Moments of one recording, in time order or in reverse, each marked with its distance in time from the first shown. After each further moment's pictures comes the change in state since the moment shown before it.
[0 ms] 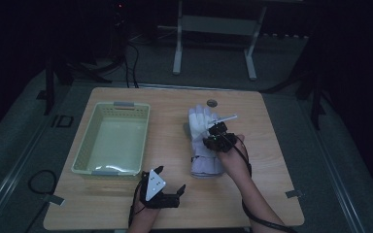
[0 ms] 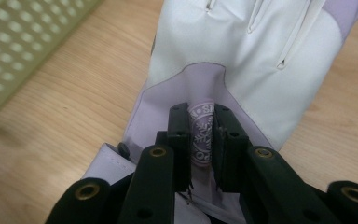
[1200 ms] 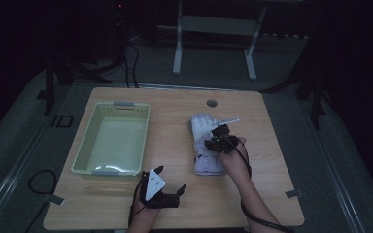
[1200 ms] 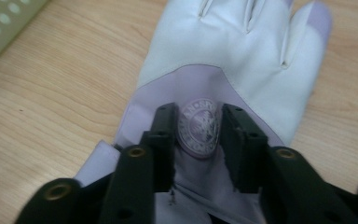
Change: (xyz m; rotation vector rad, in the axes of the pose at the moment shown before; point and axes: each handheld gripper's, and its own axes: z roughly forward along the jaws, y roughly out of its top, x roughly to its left) left arm 0.000 0.000 0.000 0.003 -0.006 -0.001; right arm -0.019 -0.014 0.023 -0.006 -0.020 0.055
